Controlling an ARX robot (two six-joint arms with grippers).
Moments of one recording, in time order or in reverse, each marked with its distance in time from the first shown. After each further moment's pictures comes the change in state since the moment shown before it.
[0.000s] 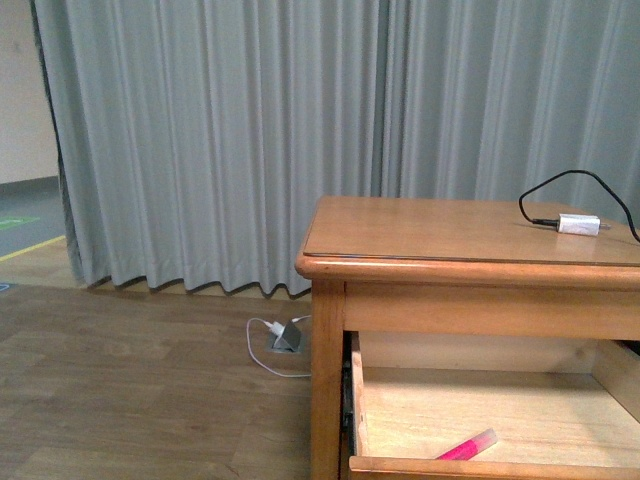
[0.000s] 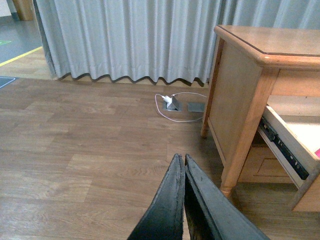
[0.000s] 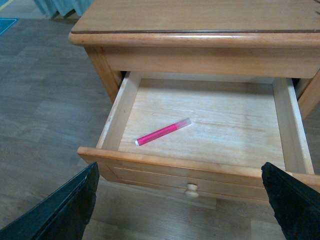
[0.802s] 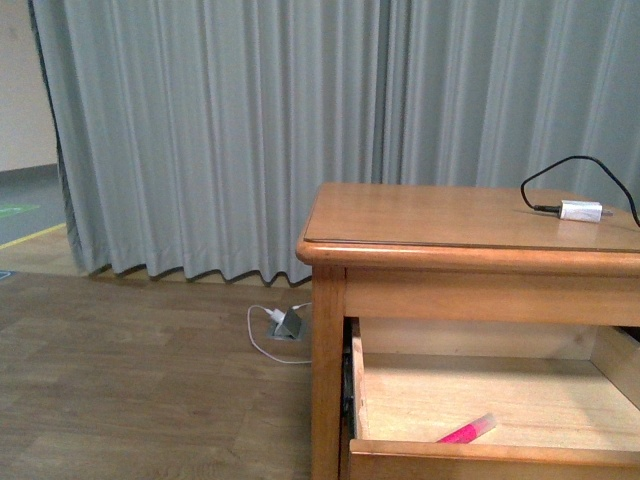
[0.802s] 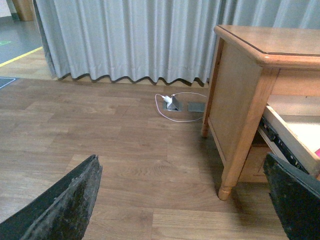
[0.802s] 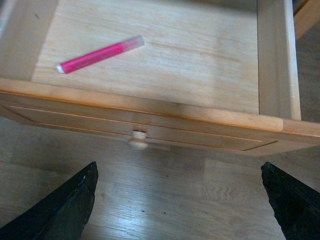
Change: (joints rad) left arm 0.000 -0.001 0.000 0.000 0.000 0.002; right arm -0.046 0.334 -0.065 0.071 0.138 -0.158
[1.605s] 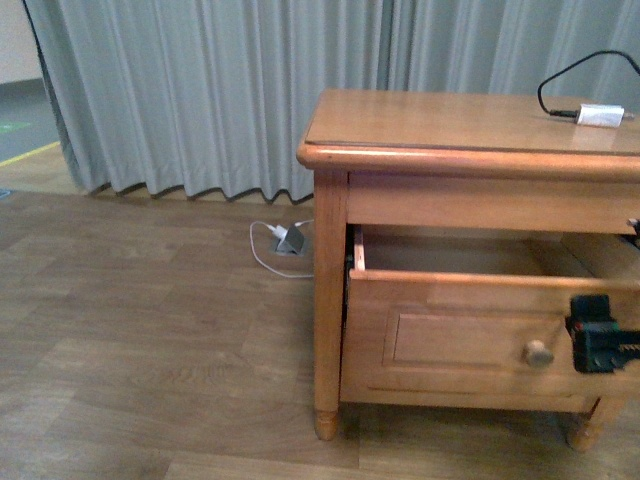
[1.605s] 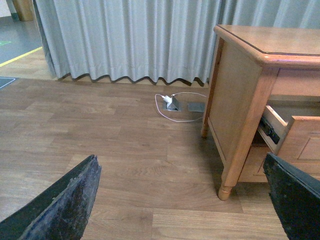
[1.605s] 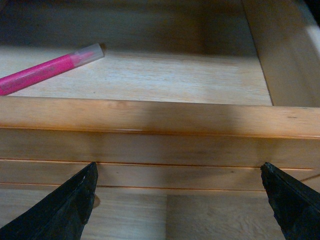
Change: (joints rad) left arm 0.000 0.000 0.000 0.000 0.000 0.000; right arm -0.084 0.799 0.107 0.941 -0.048 0.037
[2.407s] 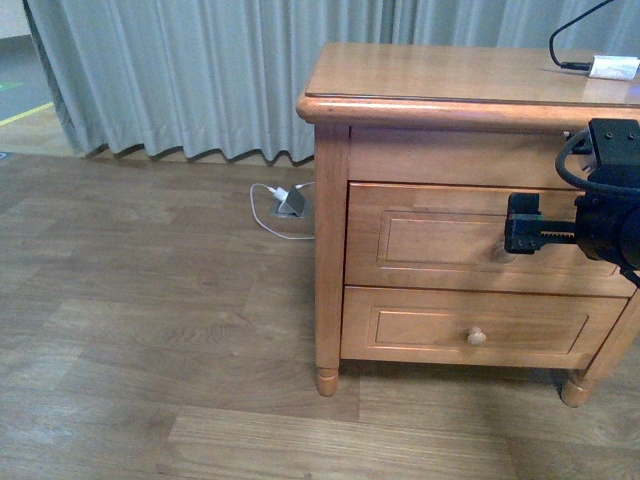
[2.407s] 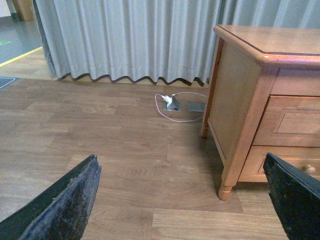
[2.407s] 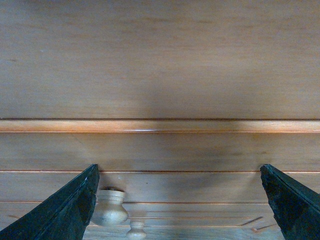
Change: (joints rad) left arm 0.000 0.000 0.000 0.000 0.000 0.000; right arm 0.026 0.265 0.373 0.019 0.037 0.066
